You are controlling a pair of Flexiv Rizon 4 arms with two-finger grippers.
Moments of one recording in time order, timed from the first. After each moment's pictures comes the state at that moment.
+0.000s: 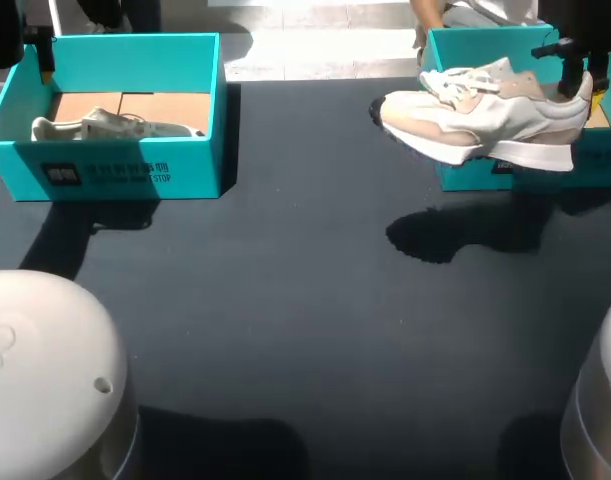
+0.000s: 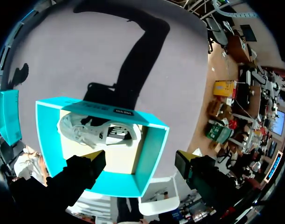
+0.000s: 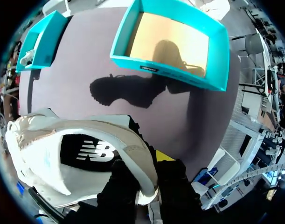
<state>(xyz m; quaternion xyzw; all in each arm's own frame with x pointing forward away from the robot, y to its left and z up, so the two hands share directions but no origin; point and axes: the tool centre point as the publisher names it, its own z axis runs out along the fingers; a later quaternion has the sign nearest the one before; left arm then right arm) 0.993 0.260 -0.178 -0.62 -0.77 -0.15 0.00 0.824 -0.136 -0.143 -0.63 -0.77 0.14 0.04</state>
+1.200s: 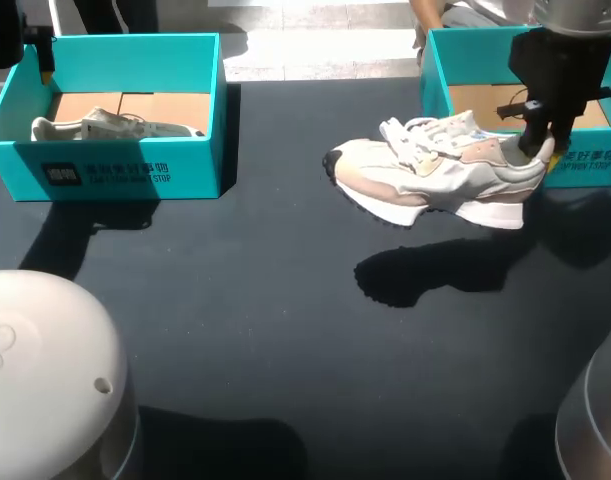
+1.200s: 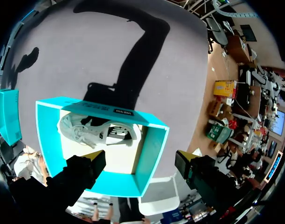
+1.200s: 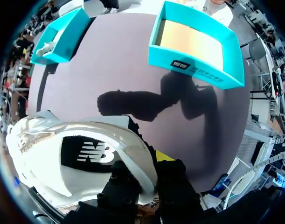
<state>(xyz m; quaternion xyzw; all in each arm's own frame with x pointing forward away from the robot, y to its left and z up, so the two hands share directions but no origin) 0.993 0.260 -0.178 -0.62 -0.77 -0.15 0.00 0.749 -0.065 -0.170 -0.63 -0.77 0.05 0.03</state>
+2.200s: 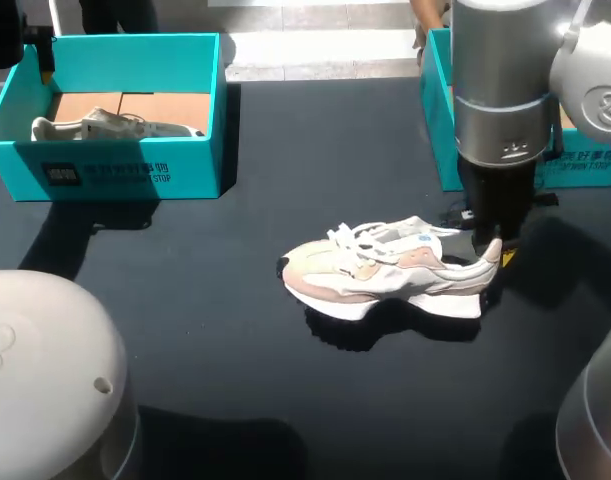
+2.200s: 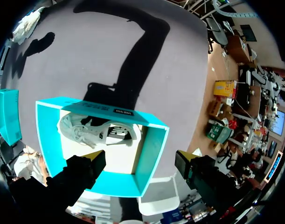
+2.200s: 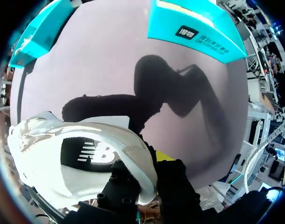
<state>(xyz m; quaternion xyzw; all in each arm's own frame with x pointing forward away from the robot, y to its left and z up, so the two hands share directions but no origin) 0.993 0.260 -0.178 -0.62 -0.77 -0.15 0.00 0.682 -0.022 -0.271 -0.69 -0.72 0.10 -0.03</state>
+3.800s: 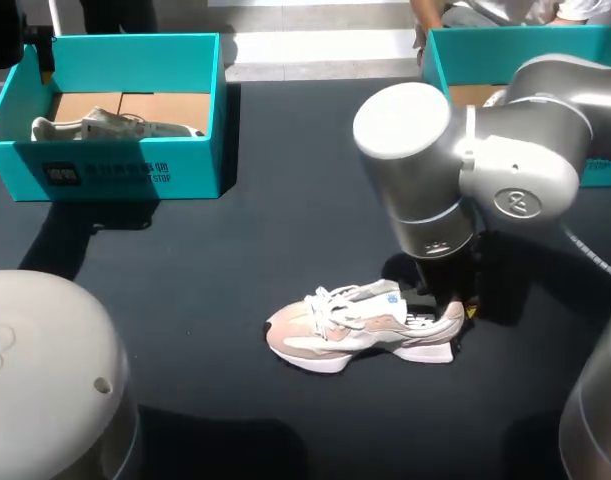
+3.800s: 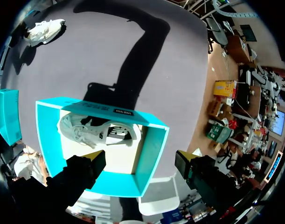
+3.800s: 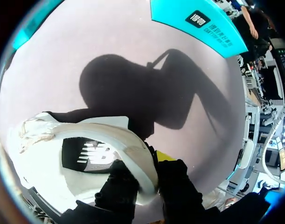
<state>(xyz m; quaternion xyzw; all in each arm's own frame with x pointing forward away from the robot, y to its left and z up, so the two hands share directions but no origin) 0.993 0.260 -0.178 -0.62 -0.77 -0.15 0.00 0.670 0.007 -0.372 -0.70 -0.69 0.13 -0.11</state>
